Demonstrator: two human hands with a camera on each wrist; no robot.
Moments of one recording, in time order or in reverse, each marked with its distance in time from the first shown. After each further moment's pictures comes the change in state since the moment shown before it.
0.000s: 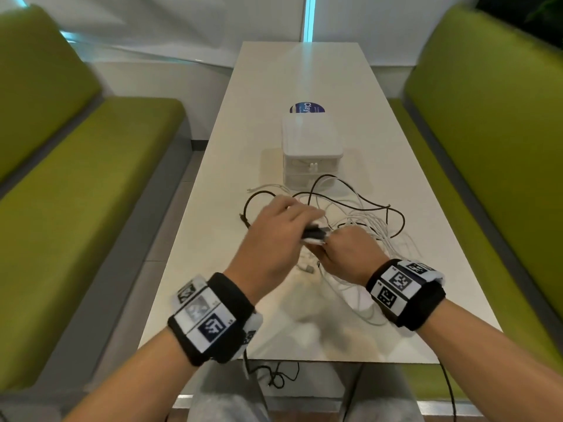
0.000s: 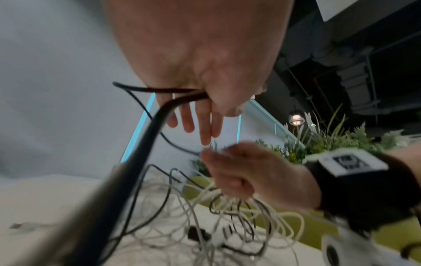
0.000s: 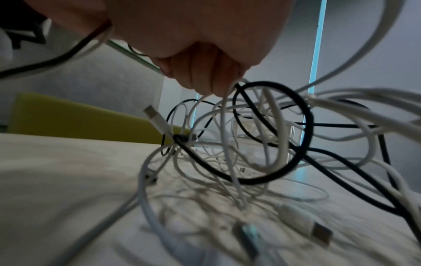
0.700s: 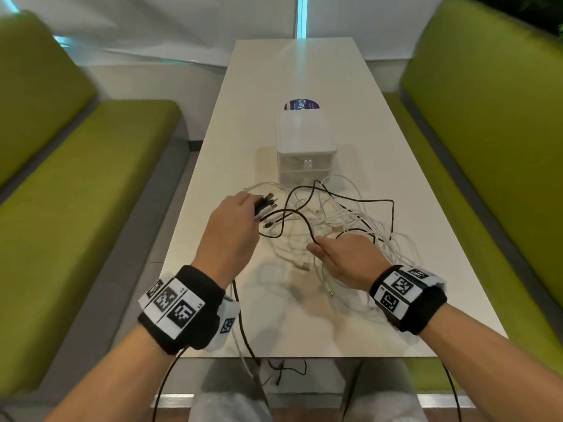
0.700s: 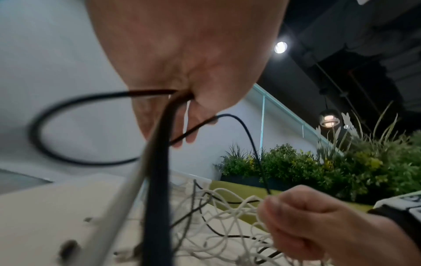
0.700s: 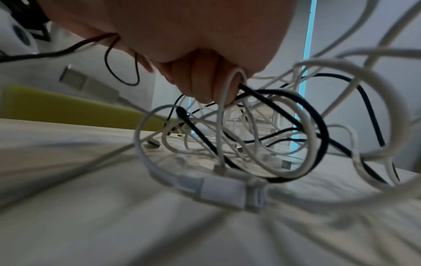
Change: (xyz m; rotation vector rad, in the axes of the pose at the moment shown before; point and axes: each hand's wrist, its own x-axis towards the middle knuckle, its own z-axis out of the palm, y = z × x) left_hand -0.003 -0.032 -0.011 0.168 0.029 -0.349; right_hand -0.024 0.007 0.002 0.131 -0.260 0.148
